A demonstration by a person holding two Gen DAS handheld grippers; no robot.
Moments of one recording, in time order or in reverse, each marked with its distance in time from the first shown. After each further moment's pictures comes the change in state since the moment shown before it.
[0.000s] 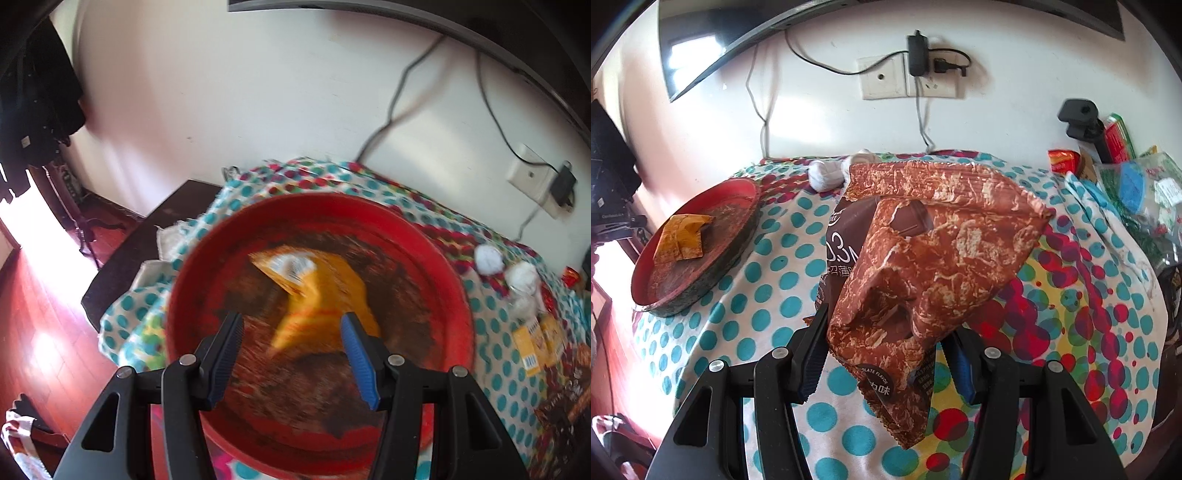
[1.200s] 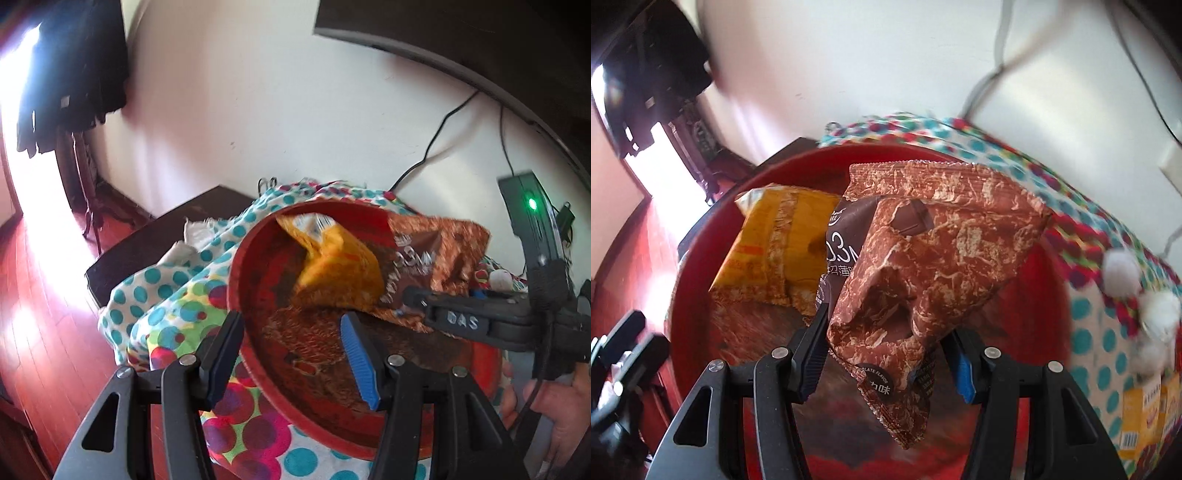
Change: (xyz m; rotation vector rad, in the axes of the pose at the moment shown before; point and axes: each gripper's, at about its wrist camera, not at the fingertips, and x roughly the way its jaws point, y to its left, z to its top) left arm -0.006 0.080 -0.061 -0.168 -0.168 -0.014; right arm 0.169 0.316 0.107 -0.359 0.243 0.219
